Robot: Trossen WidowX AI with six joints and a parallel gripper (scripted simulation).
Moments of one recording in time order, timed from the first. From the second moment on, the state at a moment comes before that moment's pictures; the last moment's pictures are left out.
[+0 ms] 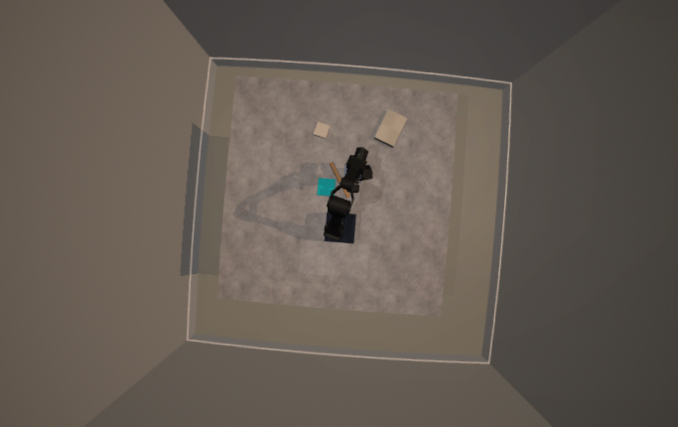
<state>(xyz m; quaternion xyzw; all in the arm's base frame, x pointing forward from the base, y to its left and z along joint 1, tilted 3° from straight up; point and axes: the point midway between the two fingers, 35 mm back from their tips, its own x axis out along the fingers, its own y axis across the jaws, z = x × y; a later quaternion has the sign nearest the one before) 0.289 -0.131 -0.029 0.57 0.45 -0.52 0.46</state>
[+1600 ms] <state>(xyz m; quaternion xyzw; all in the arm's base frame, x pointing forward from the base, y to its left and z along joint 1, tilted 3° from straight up) 0.281 -0.132 0.017 0.57 0.45 -0.52 0.45</state>
